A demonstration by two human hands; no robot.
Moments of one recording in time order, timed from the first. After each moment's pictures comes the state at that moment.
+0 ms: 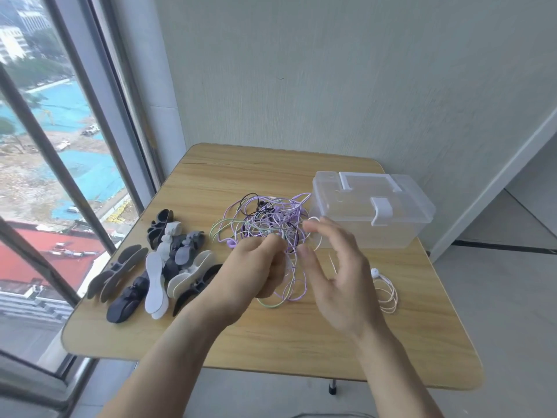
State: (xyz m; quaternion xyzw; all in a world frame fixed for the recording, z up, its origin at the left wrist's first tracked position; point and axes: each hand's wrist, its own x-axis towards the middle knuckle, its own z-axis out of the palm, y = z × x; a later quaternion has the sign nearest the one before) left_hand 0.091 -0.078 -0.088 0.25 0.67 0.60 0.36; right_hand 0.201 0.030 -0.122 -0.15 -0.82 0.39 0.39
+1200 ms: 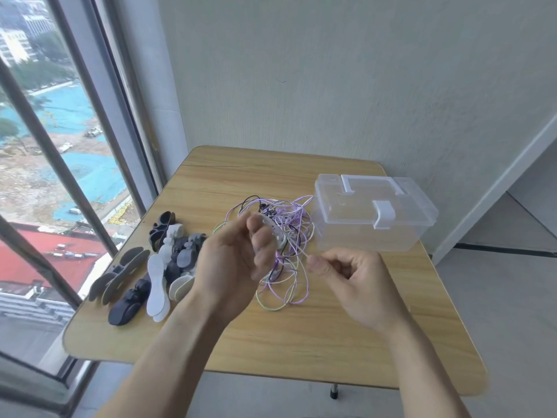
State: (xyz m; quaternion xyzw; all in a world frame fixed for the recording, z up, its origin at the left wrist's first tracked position) left_hand 0.080 -0.086 -0.083 0.12 0.34 0.82 0.45; right_hand 0.217 0.053 -0.113 -0.17 -0.80 0.53 0.24
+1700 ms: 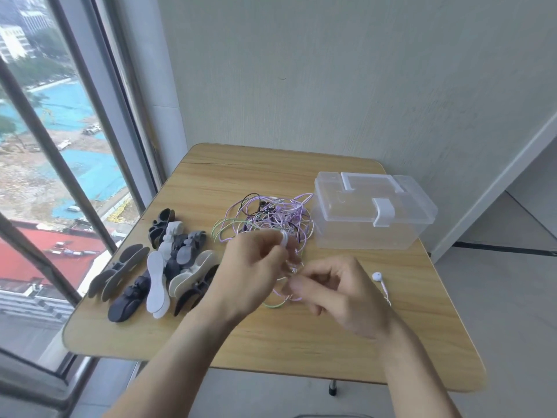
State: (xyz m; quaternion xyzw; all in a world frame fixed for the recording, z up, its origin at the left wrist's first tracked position) left_hand 0.091 -0.083 -0.095 0.35 0.70 0.58 0.21; right_hand 0.217 0.033 -0.098 -0.10 -0.79 0.59 0.12
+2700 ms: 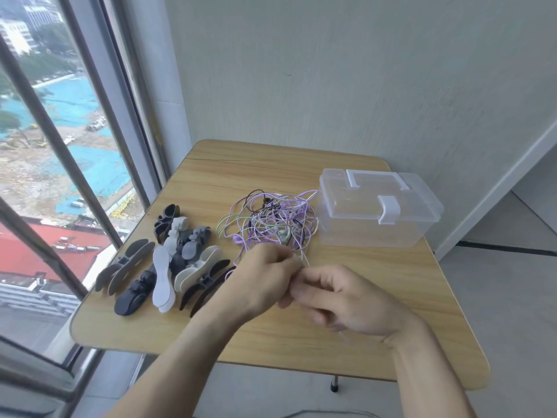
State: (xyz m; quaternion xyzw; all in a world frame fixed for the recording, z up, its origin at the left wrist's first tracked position) left_hand 0.096 -0.085 -0.097 0.34 0.75 0.47 0.32; right_hand 0.216 0.033 -0.094 -0.10 -0.73 0.67 -0.07
